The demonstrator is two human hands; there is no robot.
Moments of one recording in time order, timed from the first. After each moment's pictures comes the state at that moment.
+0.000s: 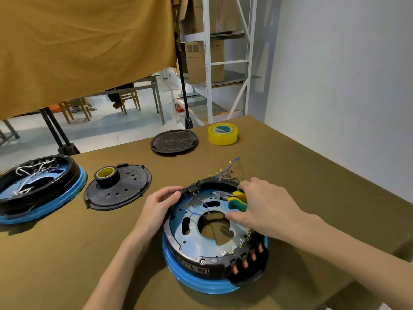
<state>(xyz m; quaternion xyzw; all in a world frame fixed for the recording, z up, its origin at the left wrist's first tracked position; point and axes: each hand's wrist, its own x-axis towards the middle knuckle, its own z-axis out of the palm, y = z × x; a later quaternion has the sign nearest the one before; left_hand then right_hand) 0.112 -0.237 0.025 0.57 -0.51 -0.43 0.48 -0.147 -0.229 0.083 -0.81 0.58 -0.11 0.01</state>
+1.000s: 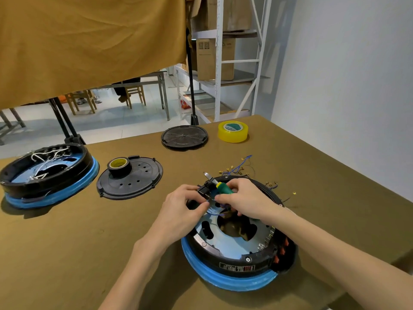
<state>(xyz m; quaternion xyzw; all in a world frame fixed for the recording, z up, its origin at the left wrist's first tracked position) 0.098 -0.205 0.040 0.63 -0.66 -0.22 0.35 -0.093 -0.258 0.056 -0.70 0.54 -0.24 0.40</state>
